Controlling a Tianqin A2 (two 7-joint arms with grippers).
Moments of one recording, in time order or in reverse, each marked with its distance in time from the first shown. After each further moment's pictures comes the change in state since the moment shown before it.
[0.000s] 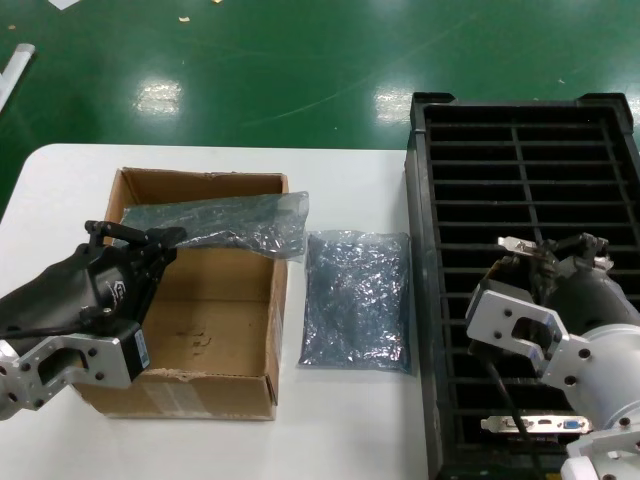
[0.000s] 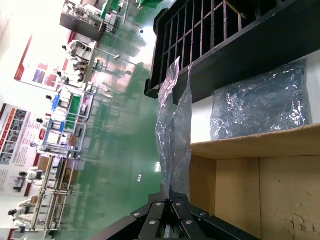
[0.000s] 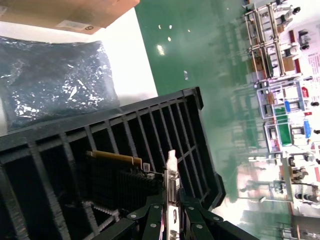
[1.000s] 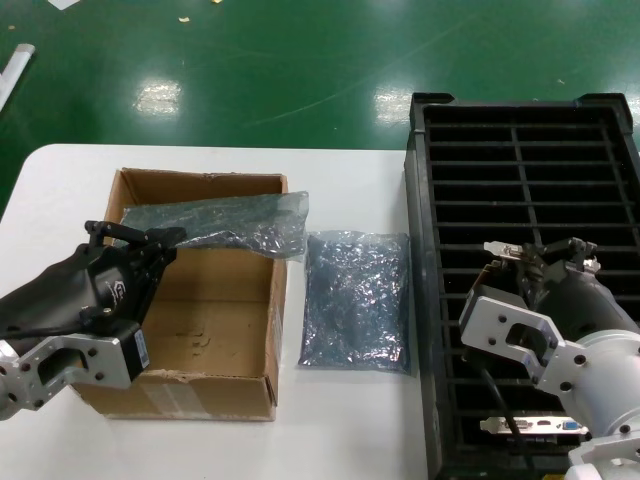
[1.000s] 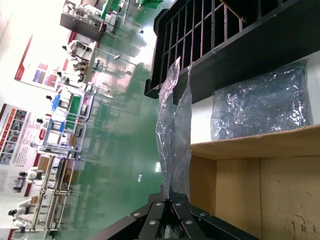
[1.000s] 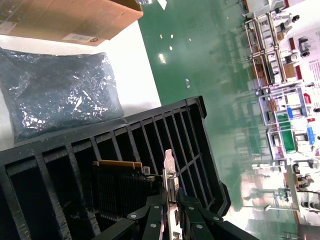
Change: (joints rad) left arm 0.000 0.000 0.000 0.000 0.000 0.000 0.000; right arm -0.017 0.000 0.005 0.000 0.044 0.016 -0.009
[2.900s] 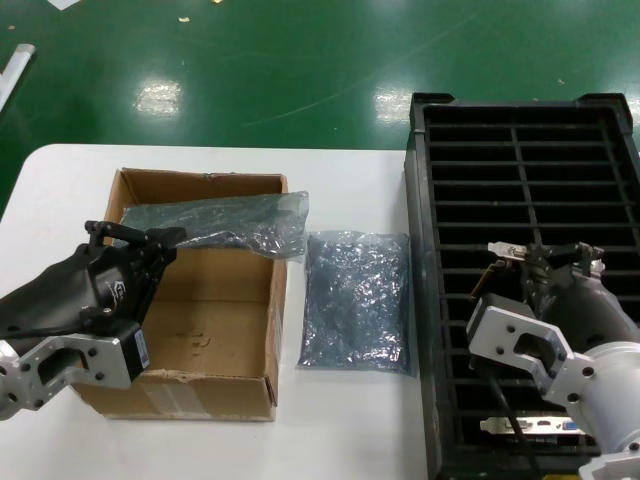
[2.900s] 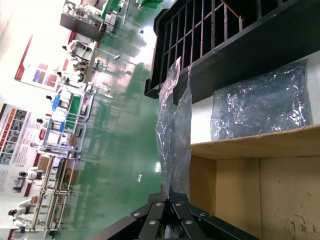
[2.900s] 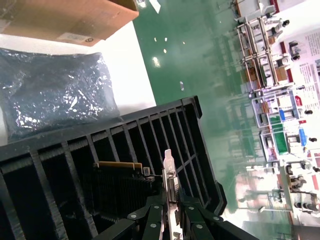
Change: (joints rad) left arm 0.000 0.000 0.000 0.000 0.000 0.000 0.000; right arm -0.051 0.000 0.041 0.000 0.020 0.086 -0.021
